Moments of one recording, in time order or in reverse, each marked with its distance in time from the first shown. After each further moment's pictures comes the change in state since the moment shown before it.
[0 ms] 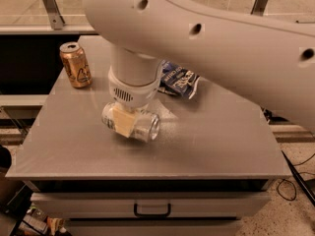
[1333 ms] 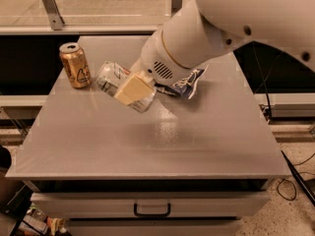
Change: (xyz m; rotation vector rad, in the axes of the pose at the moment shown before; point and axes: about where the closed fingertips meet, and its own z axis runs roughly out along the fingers) arm -0.025 -0.032 -0.062 -0.027 -0.545 -0.101
